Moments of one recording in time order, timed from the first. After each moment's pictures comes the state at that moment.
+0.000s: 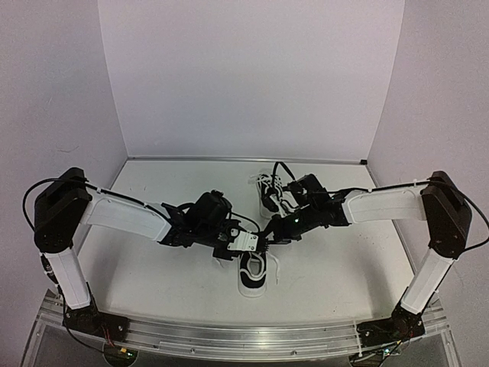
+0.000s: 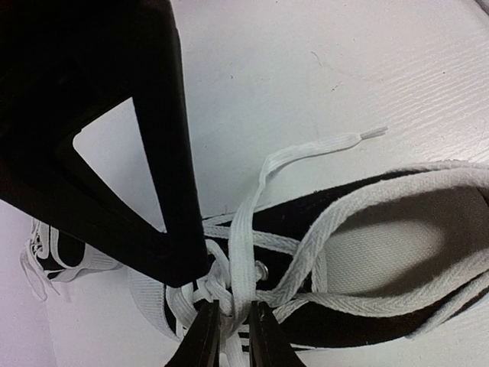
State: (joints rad) left arm -1.01 1.81 1.04 0.06 0.18 0.93; right arm 0.75 1.74 1.05 -0.17 -0.52 0.47
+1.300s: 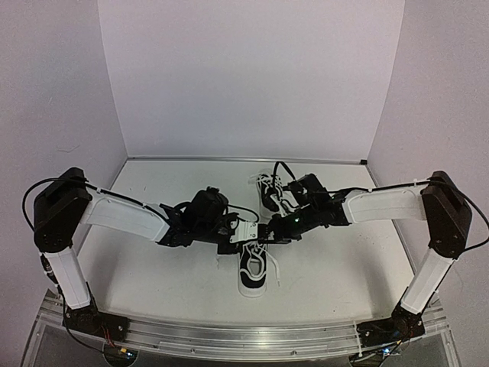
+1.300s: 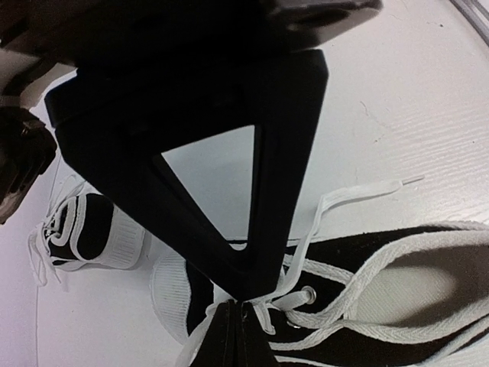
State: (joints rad) left arm -0.99 1.80 1.02 0.20 0.19 0.76; right arm 0.75 1.74 1.06 -0.17 -0.52 0.48
